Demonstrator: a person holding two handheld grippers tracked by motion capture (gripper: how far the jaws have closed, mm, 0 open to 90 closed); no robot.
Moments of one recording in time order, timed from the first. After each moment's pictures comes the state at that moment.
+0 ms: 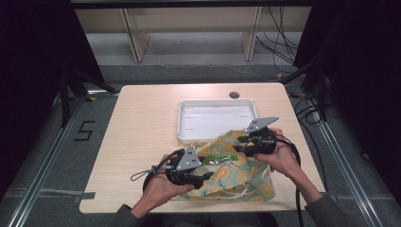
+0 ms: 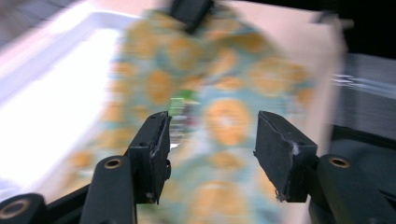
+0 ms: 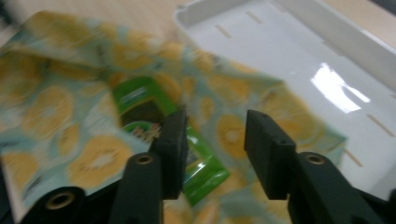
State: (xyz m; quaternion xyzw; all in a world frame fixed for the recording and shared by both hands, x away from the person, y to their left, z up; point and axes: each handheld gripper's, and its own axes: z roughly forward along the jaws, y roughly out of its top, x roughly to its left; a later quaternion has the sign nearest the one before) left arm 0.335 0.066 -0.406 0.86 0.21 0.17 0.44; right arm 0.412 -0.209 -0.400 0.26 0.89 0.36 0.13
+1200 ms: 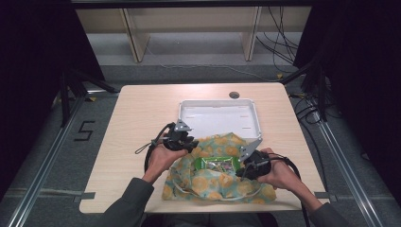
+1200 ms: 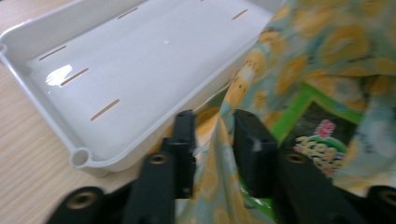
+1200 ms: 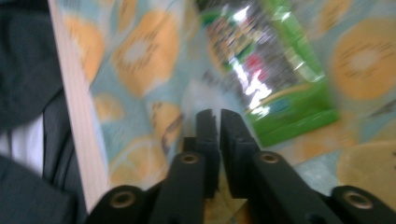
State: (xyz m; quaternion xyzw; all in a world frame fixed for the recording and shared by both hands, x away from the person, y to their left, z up) left arm 0.425 0.084 -0.430 0.84 0.35 0.14 0.39; right arm 0.387 -0.202 -0.452 0.15 0.95 0.25 0.02
